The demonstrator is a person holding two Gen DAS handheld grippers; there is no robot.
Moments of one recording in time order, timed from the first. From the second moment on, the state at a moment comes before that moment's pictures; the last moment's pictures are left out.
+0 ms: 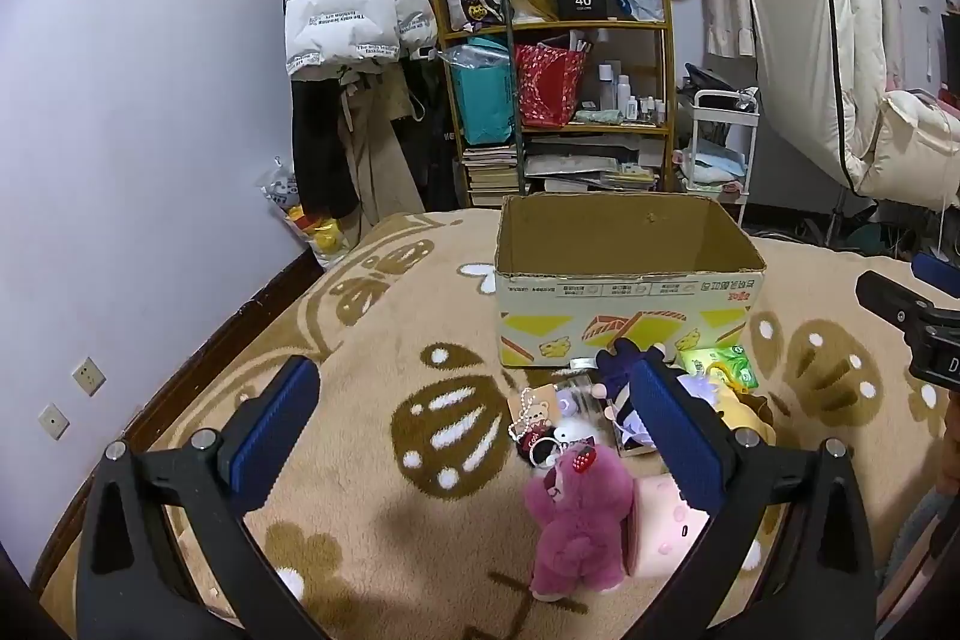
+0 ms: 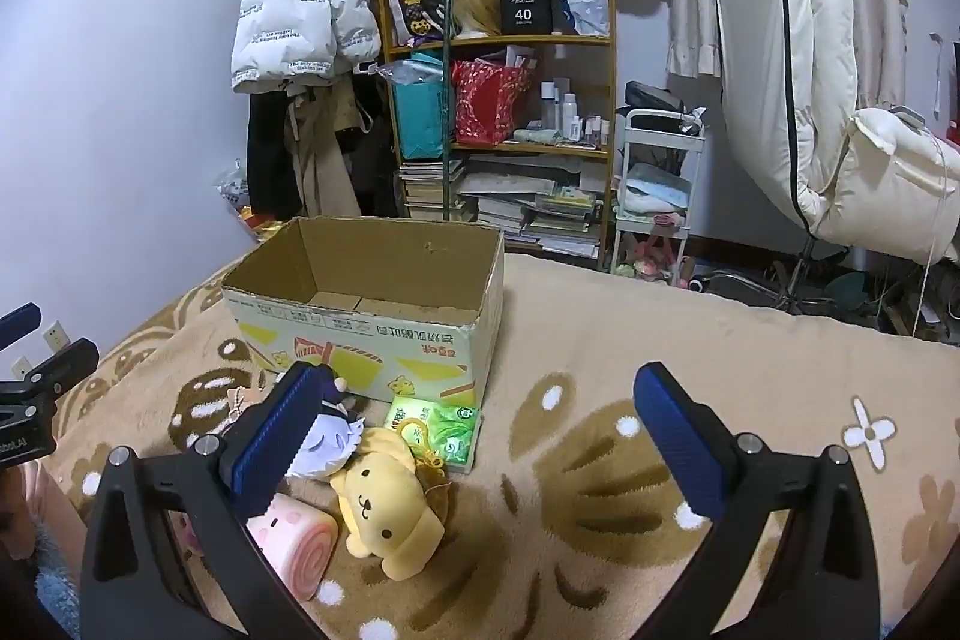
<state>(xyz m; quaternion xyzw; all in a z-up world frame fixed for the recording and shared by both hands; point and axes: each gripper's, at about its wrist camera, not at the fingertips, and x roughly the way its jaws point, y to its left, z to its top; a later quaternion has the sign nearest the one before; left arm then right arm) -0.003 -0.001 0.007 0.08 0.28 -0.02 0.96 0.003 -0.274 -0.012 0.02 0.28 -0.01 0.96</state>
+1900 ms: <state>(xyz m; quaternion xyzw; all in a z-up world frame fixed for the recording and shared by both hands) -0.001 0.000 0.001 0.08 0.28 -0.02 0.96 0.004 -0.270 -0.018 0.02 0.28 -0.02 0.96</state>
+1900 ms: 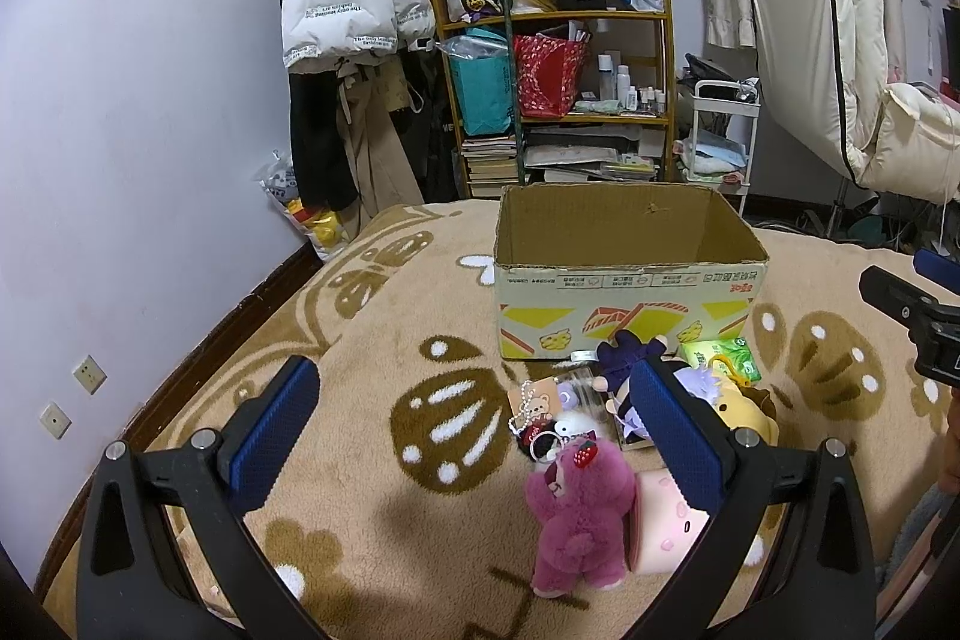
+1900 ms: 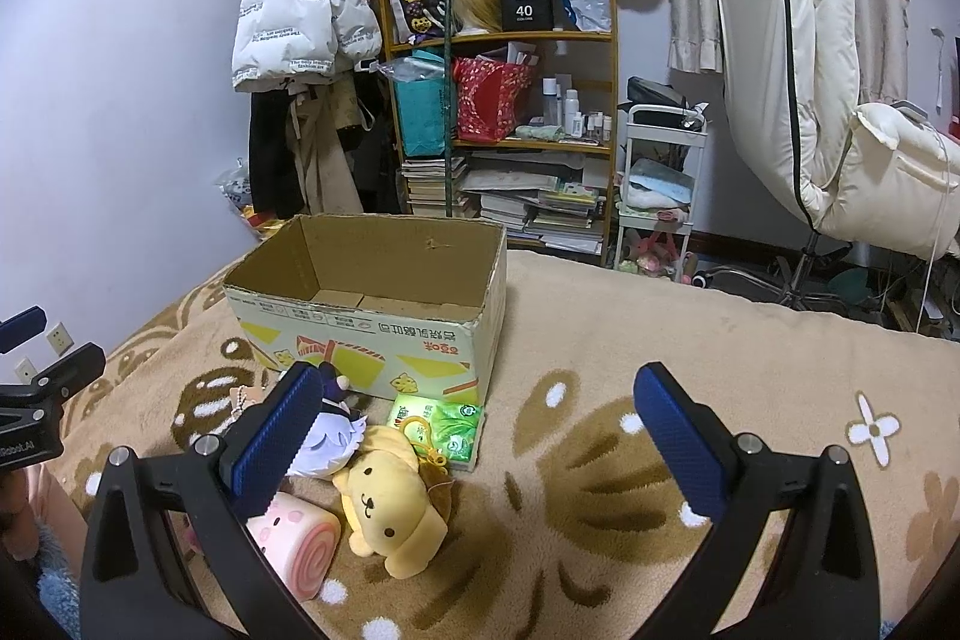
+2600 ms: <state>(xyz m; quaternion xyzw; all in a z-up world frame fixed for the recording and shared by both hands) 0.002 -0.002 -0.015 0.08 0.30 -0.02 0.95 0.004 -0.271 -0.019 0.02 0.28 -0.02 0.96</state>
